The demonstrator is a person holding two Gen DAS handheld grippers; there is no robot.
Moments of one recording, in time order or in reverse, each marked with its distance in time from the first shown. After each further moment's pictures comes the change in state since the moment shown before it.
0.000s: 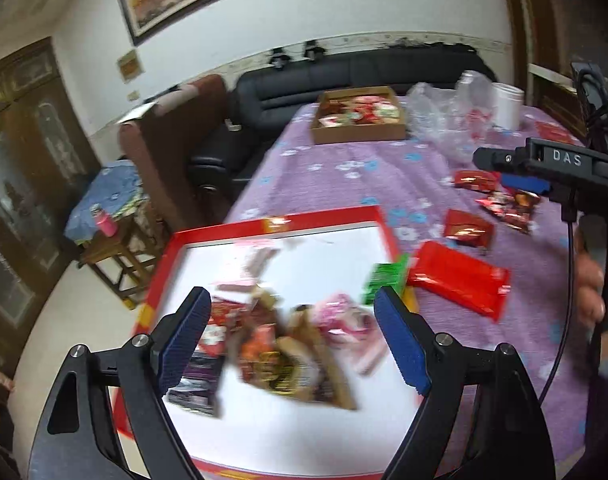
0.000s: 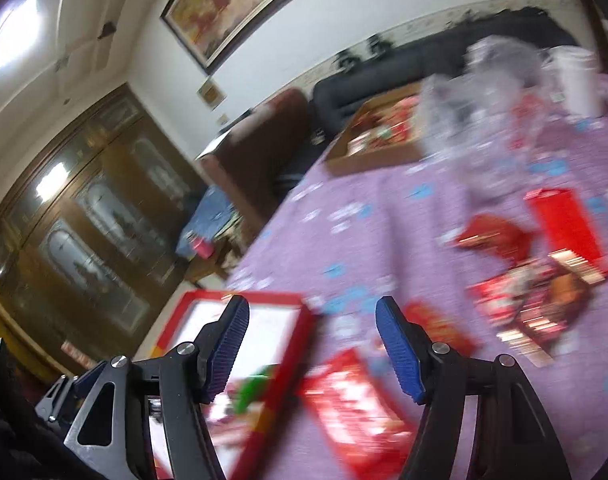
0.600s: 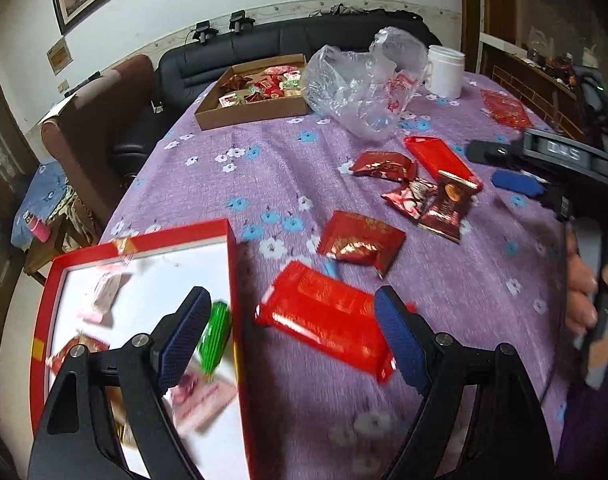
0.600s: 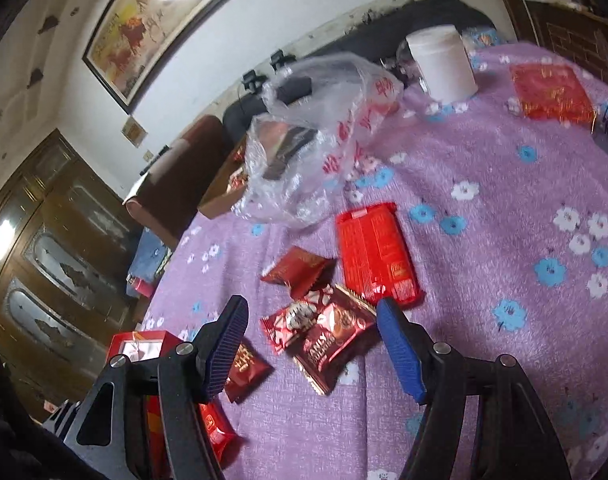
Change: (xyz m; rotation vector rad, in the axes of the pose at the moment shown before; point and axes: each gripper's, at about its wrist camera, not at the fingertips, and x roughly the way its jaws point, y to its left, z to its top) left arm 0.054 -0.099 0.043 0.071 0.130 -0.167; right arm -0.039 -0.115 0.017 0.200 0.010 -0.146
